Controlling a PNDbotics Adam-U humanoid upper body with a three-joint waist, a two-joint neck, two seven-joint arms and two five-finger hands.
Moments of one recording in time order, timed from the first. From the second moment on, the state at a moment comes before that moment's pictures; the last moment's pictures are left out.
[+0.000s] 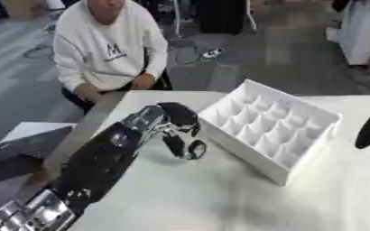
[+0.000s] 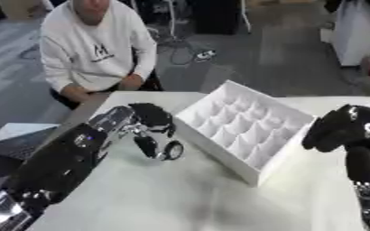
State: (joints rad) left arm -0.96 0.53 -0.33 -0.88 -1.25 -0.36 -0.39; right arm -0.61 -0.07 0.07 -1.72 -0.07 -0.62 0.49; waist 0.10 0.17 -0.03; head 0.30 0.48
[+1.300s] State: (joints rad) left arm -1.02 0.44 -0.25 -0.73 -1.30 -0.27 -0.49; right arm -0.59 -0.07 0.08 -1.73 -0.07 -0.61 0.50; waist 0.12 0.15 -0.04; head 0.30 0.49
